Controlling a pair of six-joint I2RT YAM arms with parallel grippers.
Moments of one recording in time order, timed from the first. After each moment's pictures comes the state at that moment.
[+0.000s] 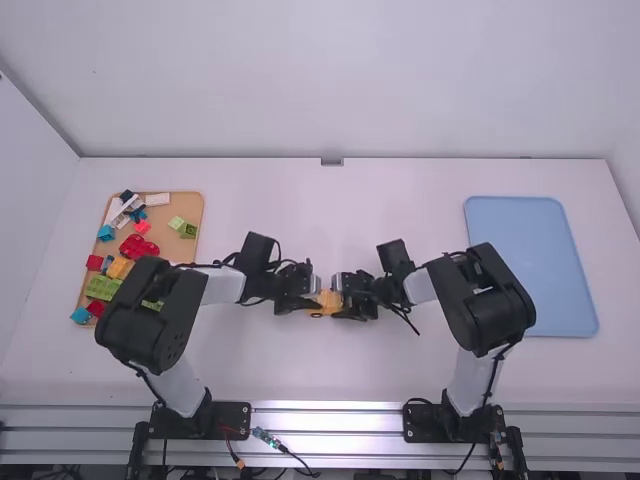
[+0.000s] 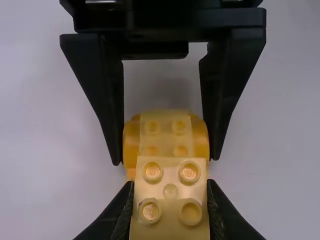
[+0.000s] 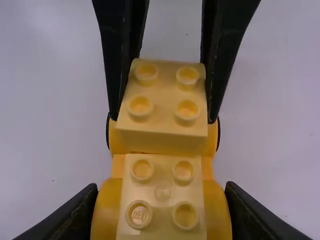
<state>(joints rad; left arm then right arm) -0.29 1.77 0.68 0.01 0.89 1.05 0.37 1.95 0.67 0.14 -0.90 -1.10</state>
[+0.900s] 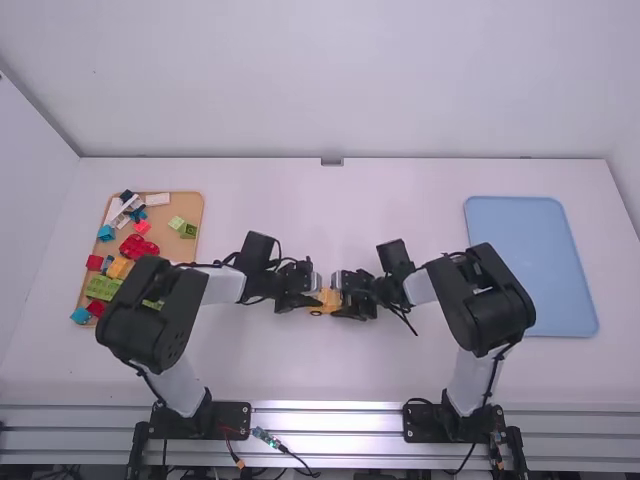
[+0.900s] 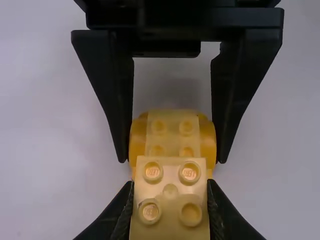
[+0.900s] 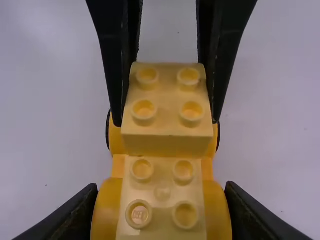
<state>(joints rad) -0.29 1.78 0.68 0.04 0.86 1.01 0.38 1.95 0.67 0.17 -0.88 -1.04</state>
